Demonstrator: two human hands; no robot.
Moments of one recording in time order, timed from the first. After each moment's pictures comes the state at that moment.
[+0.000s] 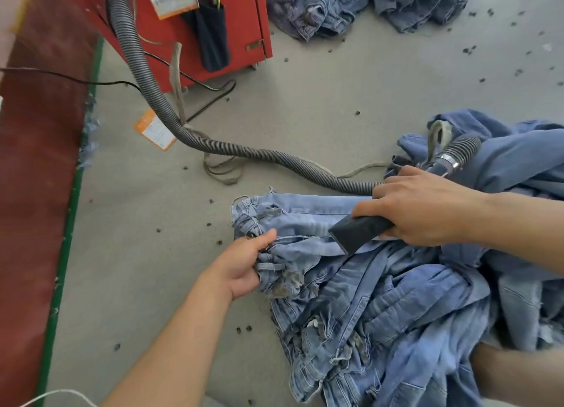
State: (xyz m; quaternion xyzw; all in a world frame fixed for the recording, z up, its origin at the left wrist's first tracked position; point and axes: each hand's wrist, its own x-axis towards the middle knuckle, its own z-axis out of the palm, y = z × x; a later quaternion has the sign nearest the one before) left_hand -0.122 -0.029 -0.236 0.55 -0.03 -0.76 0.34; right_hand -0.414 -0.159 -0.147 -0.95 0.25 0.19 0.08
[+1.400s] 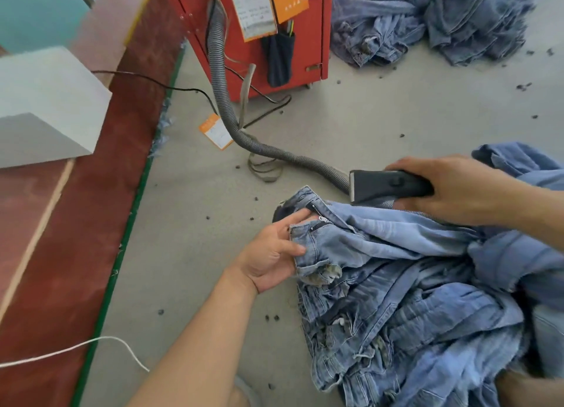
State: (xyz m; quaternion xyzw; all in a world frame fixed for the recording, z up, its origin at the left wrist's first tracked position) left_hand -0.110 0.010 -0.168 0.44 -0.11 -0.76 0.47; right_hand -0.381 -0.155 -0.083 -0.89 0.39 0.02 0.24
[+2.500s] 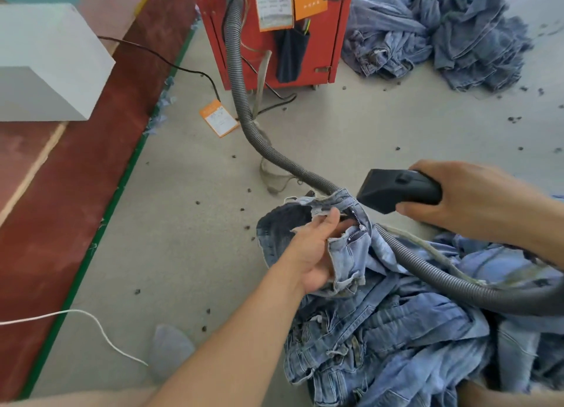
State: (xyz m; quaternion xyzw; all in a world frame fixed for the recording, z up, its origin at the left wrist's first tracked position) left_hand -0.198 -0.013 -0.168 0.41 0.02 -0.74 0.53; right_hand -0.371 -0.129 -0.032 -0.87 0.46 0.07 0.18
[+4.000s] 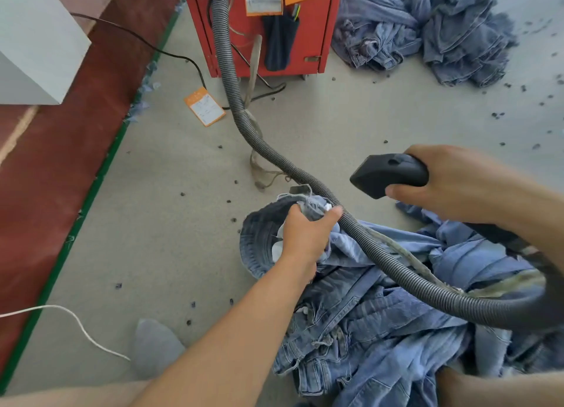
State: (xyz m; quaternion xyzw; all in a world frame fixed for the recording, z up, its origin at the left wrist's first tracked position) left_hand -0.213 -0.024 -0.173 0.68 -0.11 -0.53 0.49; right_hand -0.369 -0.146 -0.036 -0.85 0.49 0.08 0.19
